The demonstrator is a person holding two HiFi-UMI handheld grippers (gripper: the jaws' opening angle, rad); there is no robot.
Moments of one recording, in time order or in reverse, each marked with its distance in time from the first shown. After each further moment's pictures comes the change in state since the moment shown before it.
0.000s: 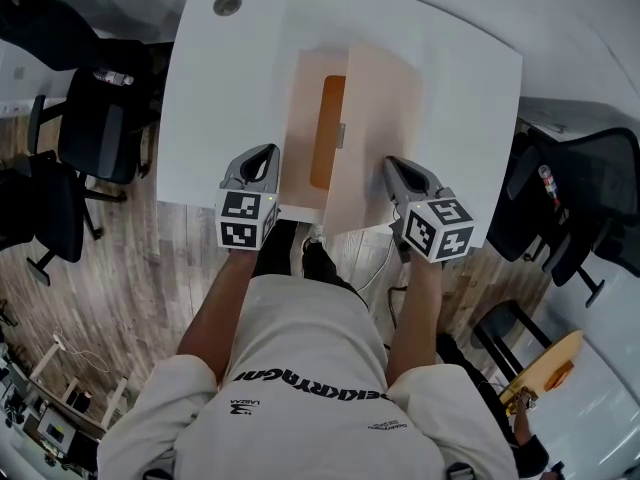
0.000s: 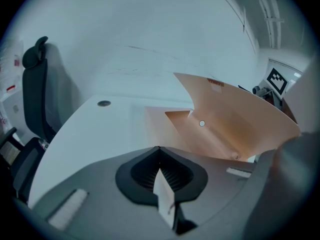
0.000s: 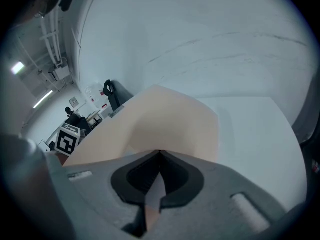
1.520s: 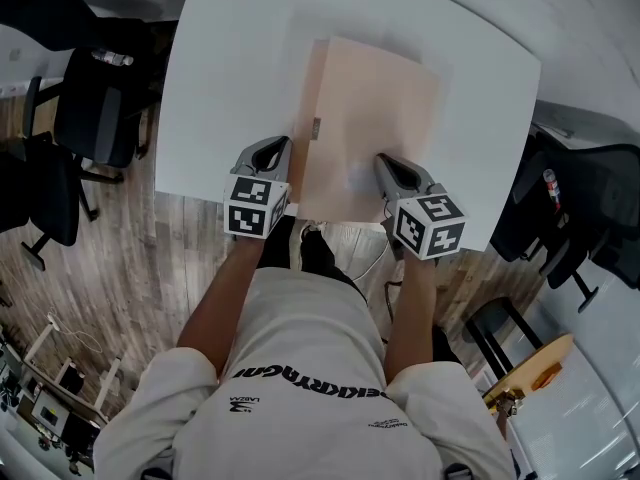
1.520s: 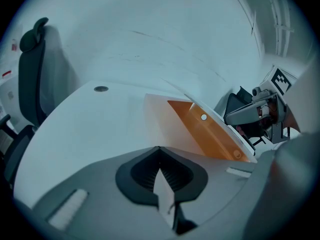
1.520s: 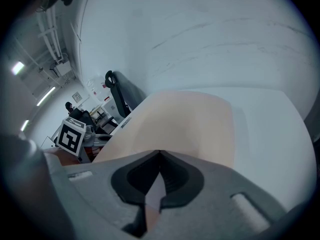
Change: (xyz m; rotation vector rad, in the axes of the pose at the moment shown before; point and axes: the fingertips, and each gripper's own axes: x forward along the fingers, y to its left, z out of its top) left arm 0.028 0.003 -0.025 -0.067 0.078 -0.047; right arm 0.042 0.016 -0.019 -0.019 0.093 0.042
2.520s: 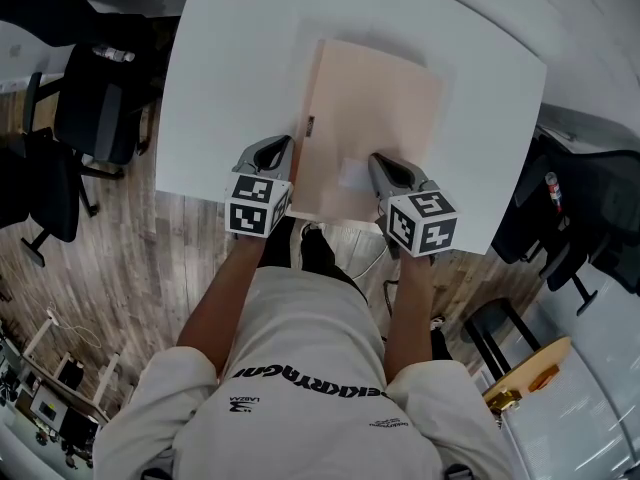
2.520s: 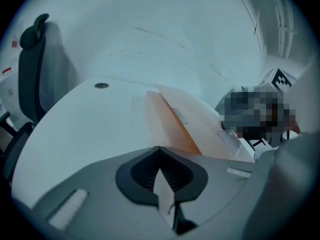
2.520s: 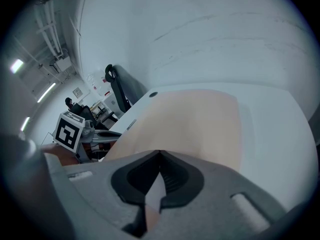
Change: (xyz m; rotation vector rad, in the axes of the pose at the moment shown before) left arm 0.007 0.007 -0.004 -0.020 0.022 -0.002; right arm 0.022 0.005 -0.006 -0.024 0.059 0.007
